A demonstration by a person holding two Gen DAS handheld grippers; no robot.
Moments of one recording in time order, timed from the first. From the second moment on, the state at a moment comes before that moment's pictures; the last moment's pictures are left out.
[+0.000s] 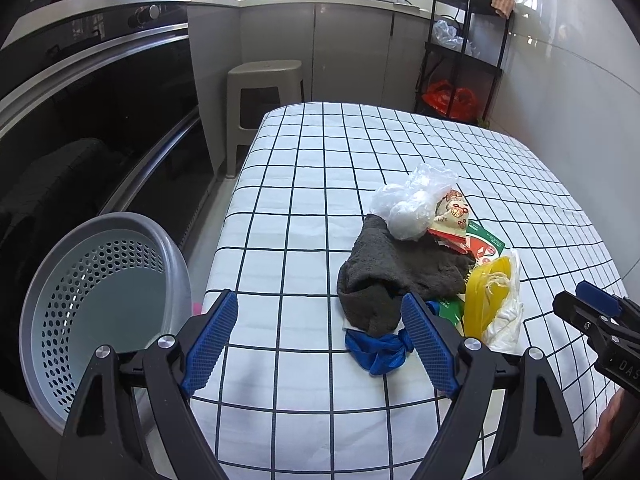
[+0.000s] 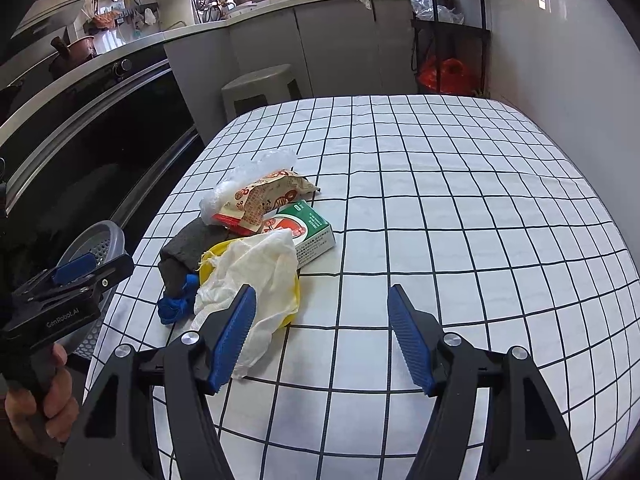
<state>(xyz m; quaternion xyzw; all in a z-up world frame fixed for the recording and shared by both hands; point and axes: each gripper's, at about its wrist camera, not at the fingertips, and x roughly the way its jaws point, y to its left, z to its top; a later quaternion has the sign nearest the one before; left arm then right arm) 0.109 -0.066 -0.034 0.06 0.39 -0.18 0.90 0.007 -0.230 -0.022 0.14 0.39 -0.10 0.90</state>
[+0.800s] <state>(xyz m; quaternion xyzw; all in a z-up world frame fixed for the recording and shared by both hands) 0.103 -0.064 -0.040 0.08 0.40 -0.17 0.90 0.034 -0.196 -0.038 0.14 0.42 -0.05 0.90</state>
